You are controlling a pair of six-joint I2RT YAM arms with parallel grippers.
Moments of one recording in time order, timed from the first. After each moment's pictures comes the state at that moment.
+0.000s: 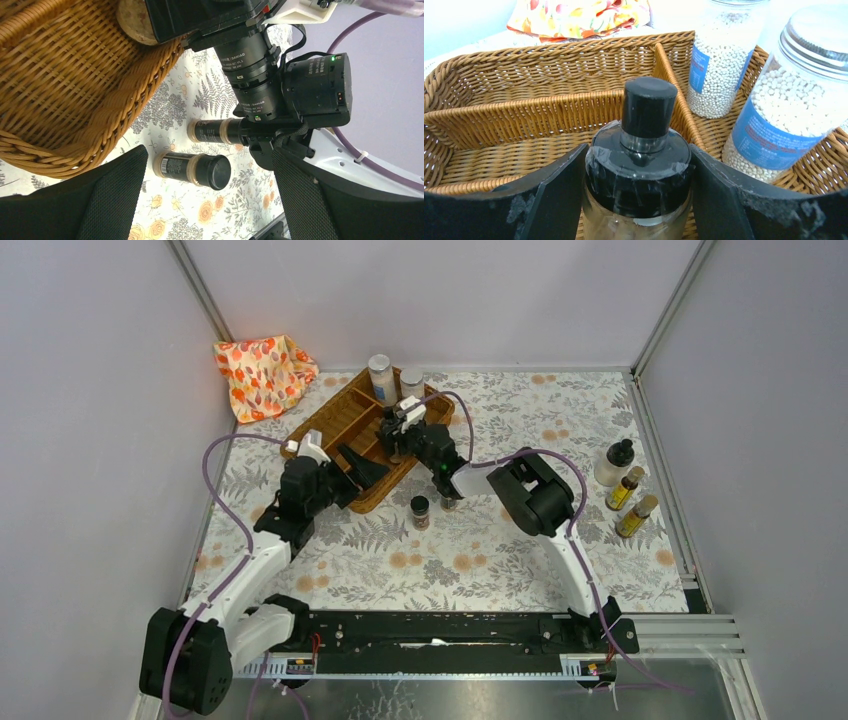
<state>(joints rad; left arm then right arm) -0.27 1.00 0.53 0.08 0.26 -0.93 0.72 2.37 1.45 0.91 -0.02 -0.02</state>
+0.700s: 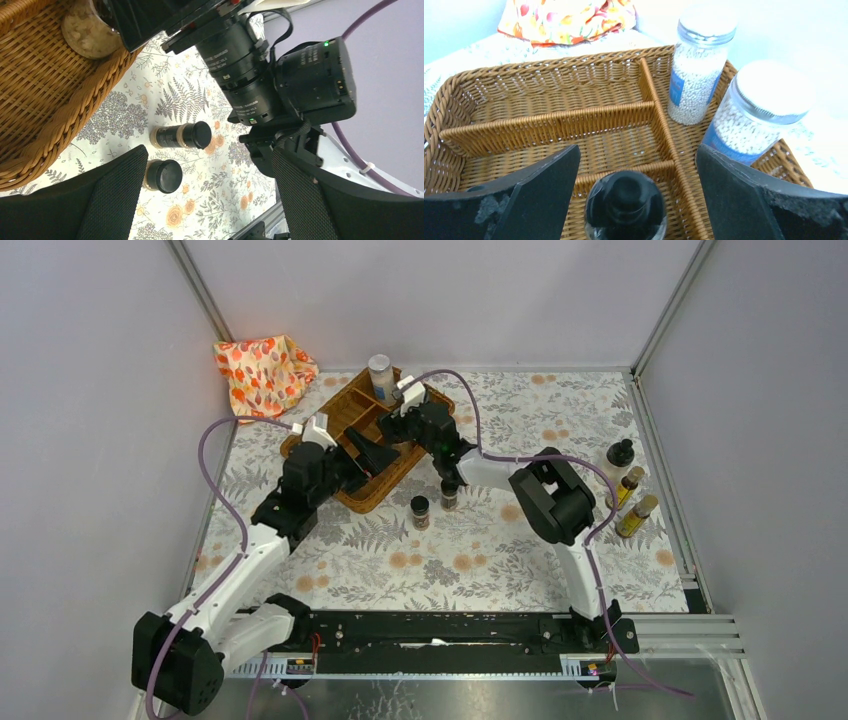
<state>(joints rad) -0.39 0.99 0.69 -0.02 0.17 -0.96 0.72 2.20 1.45 0.66 0.02 -0.04</state>
